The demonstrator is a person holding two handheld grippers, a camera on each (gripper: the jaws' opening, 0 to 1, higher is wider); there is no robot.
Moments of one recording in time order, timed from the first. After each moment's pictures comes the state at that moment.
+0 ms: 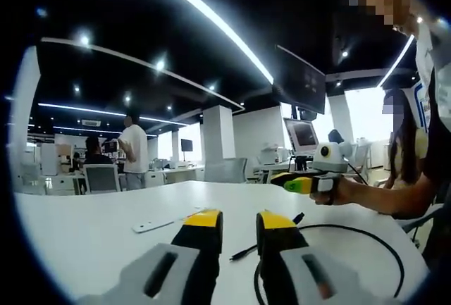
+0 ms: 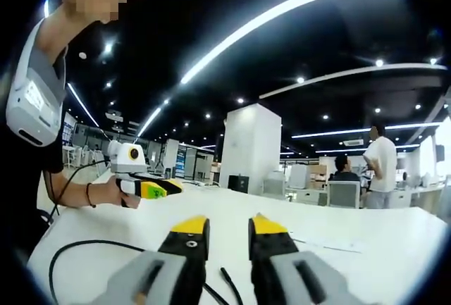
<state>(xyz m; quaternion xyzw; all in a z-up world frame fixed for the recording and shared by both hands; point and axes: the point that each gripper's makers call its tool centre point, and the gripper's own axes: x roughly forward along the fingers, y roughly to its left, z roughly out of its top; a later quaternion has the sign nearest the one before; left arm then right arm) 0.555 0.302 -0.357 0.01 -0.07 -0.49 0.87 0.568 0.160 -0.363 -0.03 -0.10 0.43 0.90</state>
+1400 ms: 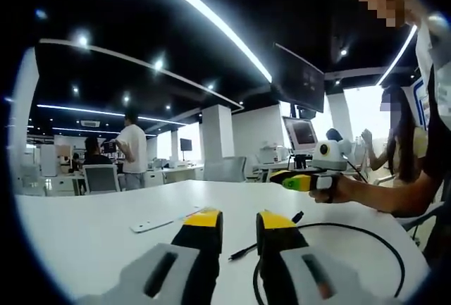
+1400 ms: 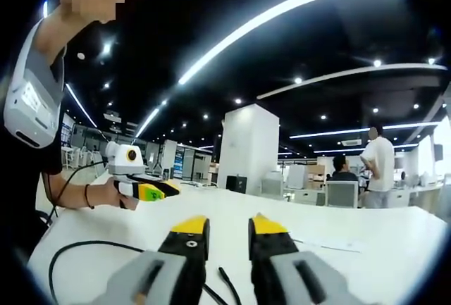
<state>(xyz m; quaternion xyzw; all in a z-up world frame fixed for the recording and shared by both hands) 0.556 0.299 -0.360 0.02 -0.07 -0.49 0.87 0.570 0.156 -0.363 -0.03 -0.10 0.42 0.90</state>
